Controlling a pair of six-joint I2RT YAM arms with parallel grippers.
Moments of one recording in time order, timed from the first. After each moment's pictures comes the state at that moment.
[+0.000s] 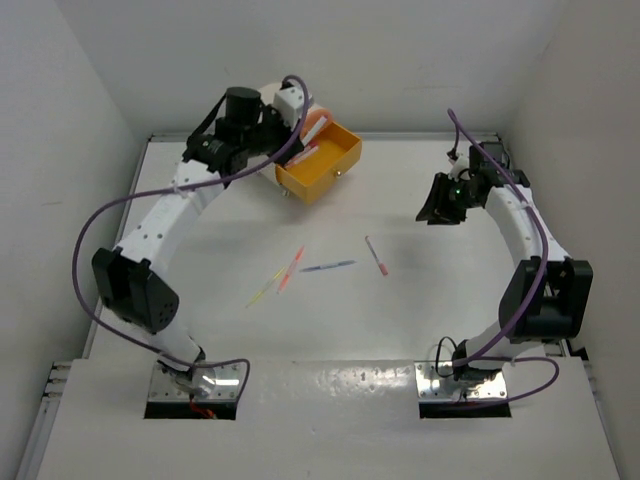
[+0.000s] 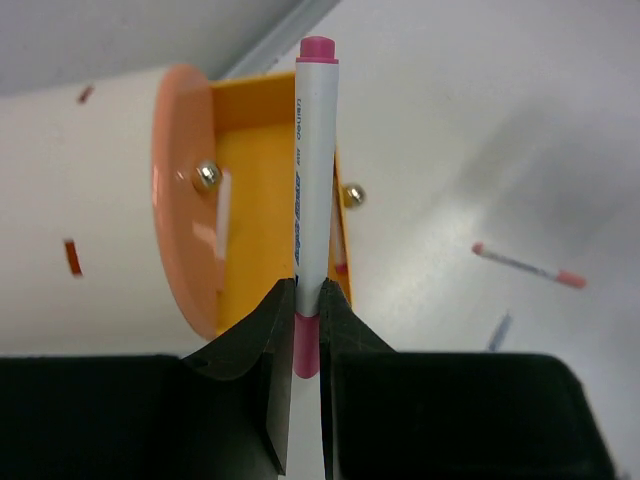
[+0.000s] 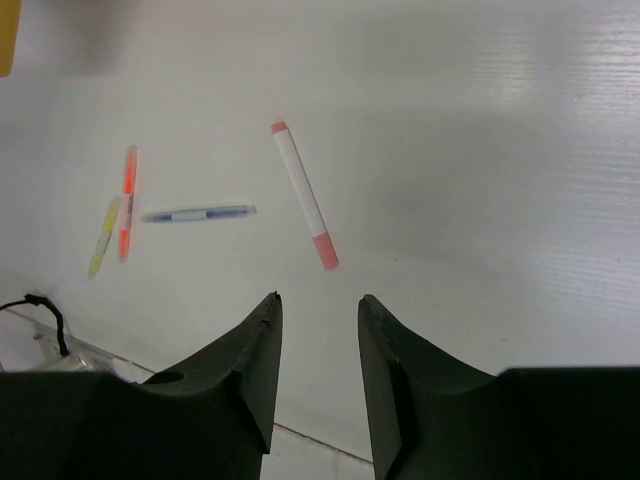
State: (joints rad) left arm -0.39 1.61 1.69 -0.49 0.34 0.25; right arm -0.05 1.56 1.25 -0.78 -0.42 0.20
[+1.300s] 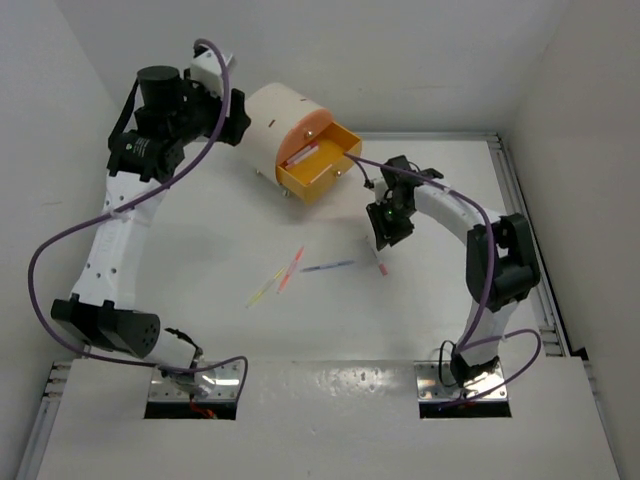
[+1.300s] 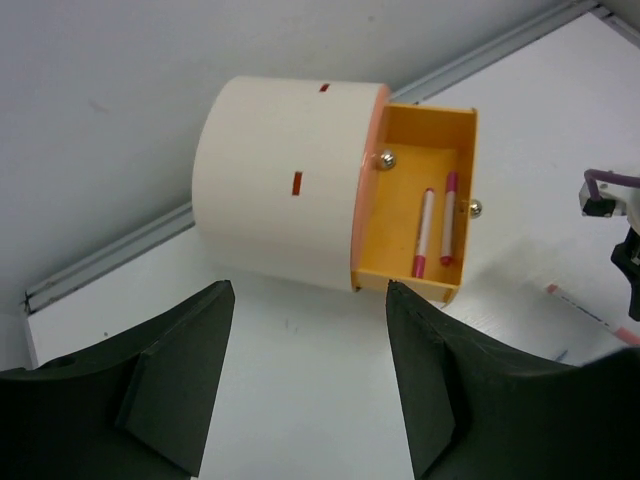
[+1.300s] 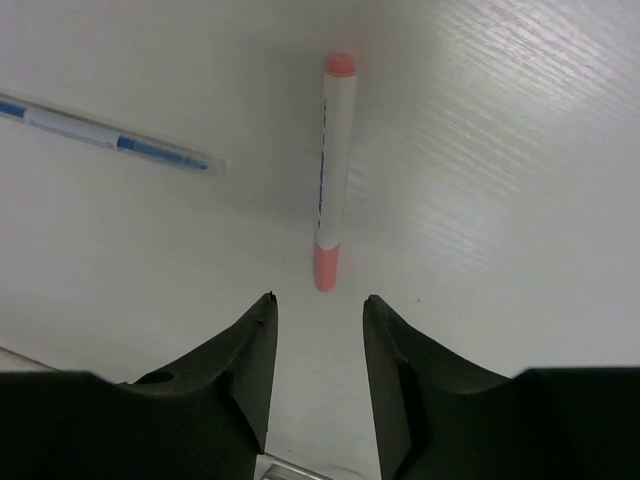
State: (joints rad) left arm -0.20 1.48 1.85 -0.62 0.25 0.19; right arm 0.33 1.83 1.34 -0.82 -0.18 -0.03
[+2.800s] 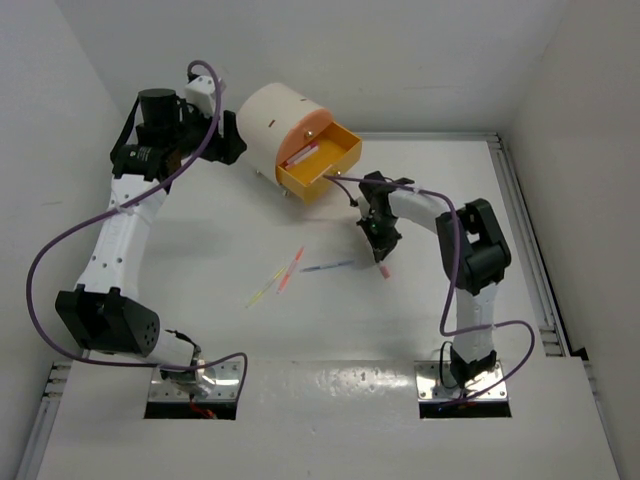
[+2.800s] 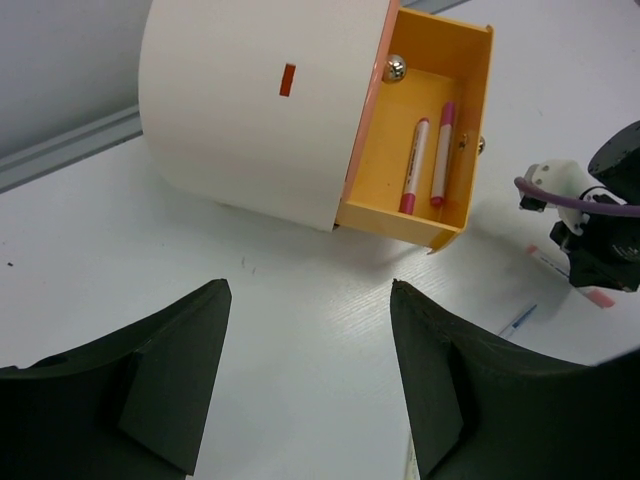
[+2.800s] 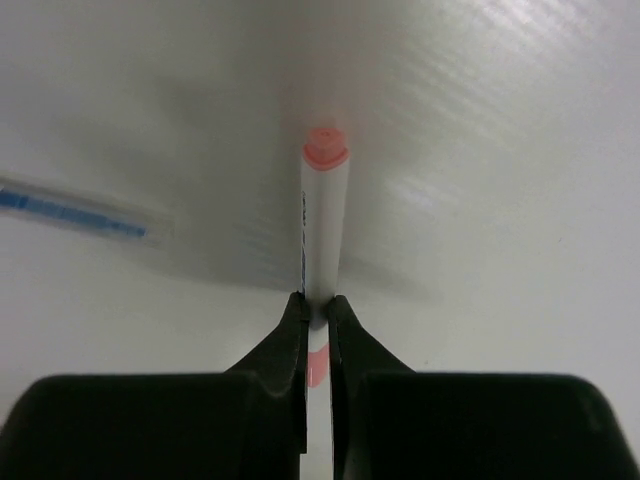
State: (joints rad) left arm -0.07 1.46 1.63 -0.58 0.39 0.10; right arm 0.42 2.04 1.37 -0.79 -0.05 -0.04
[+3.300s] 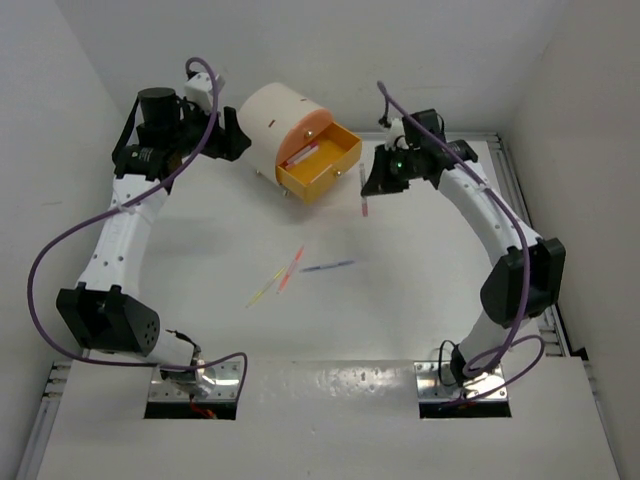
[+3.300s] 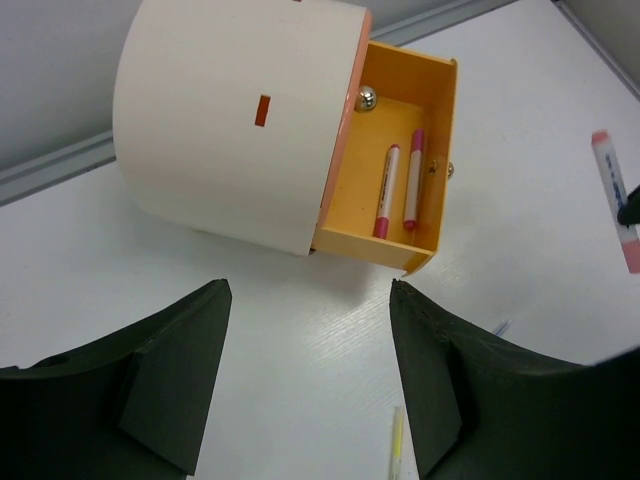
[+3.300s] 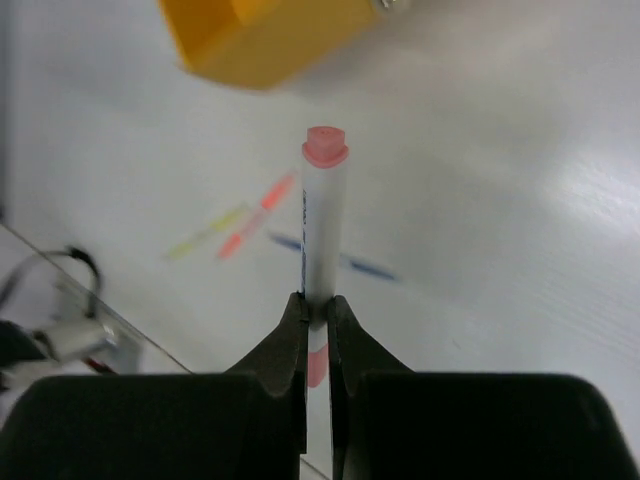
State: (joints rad) left arm -0.06 1.46 1.61 -0.50 0.45 0.04; right arm 0.31 1.71 1.57 -0.78 -0.39 0.21
